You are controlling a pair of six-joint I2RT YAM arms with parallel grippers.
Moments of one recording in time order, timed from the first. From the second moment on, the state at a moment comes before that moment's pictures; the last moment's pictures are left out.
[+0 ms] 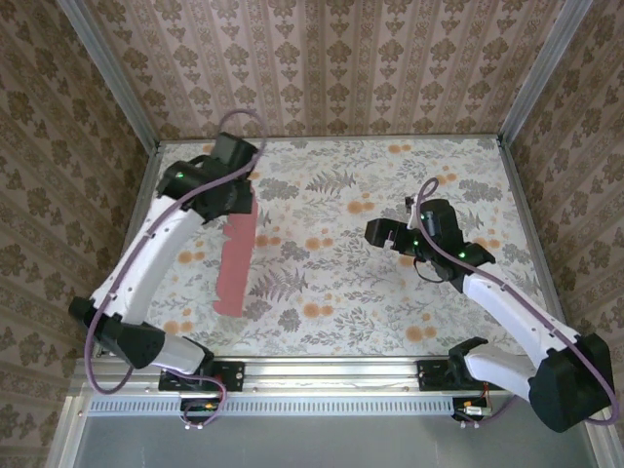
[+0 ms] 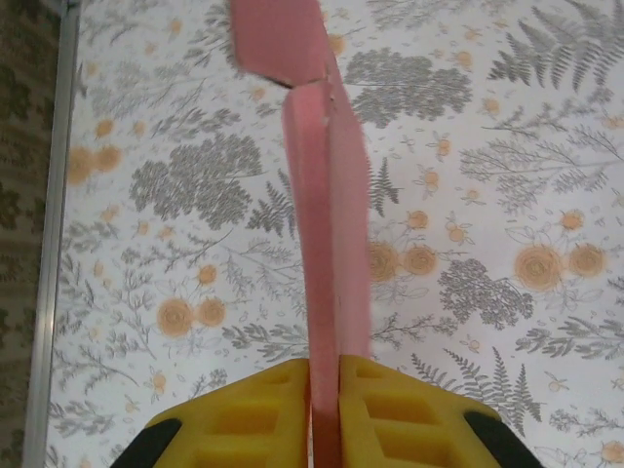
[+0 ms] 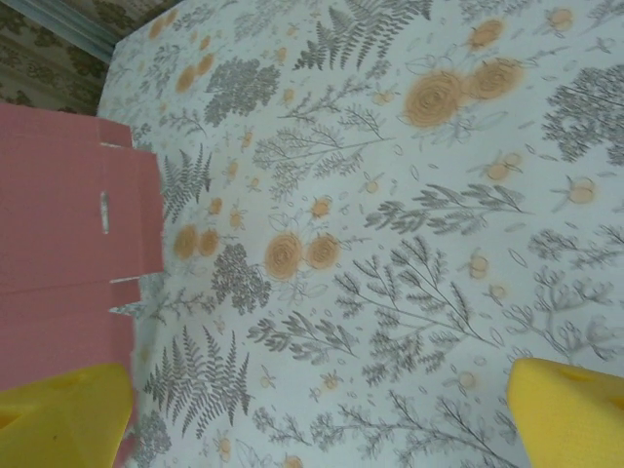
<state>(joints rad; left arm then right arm) -0.60 1.46 1.72 -1.31 -0.39 -0.34 0.35 1.07 0.74 -0.31 -0.22 0.60</state>
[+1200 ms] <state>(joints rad) -0.74 1.73 1.66 -1.02 -0.04 -0.52 0.31 0.92 0.74 -0.49 -0.29 0.56</state>
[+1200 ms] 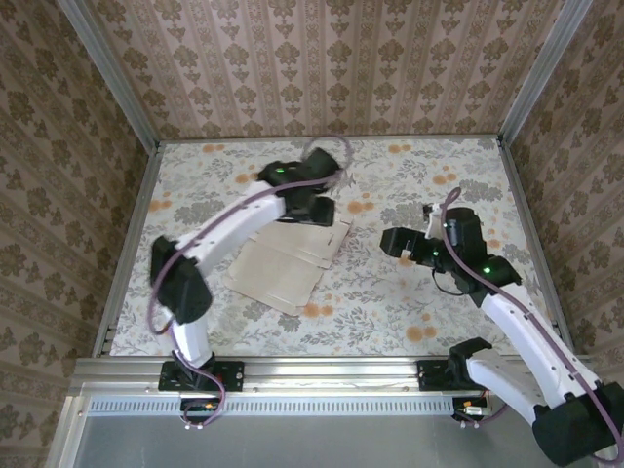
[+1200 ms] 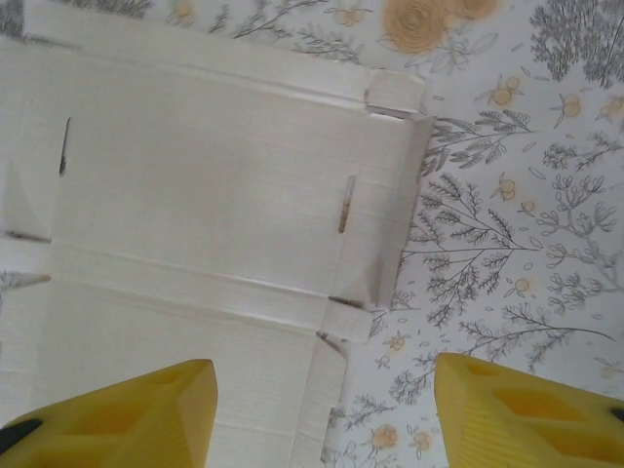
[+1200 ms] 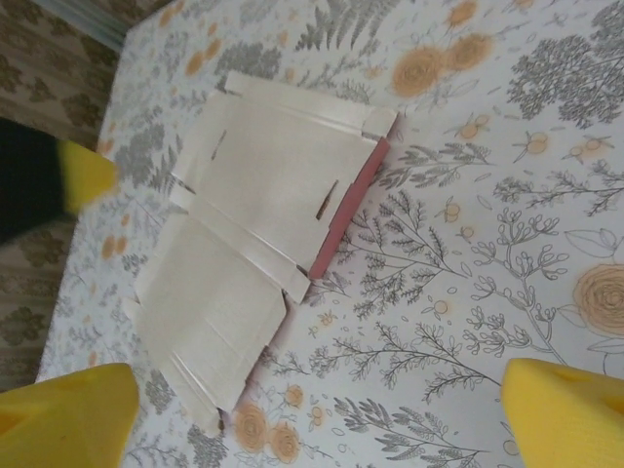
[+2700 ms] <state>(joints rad) -0.28 1.22 0.82 -0.39 0.43 -0.37 0.57 1.81 1.06 -0.22 -0.03 0.87</state>
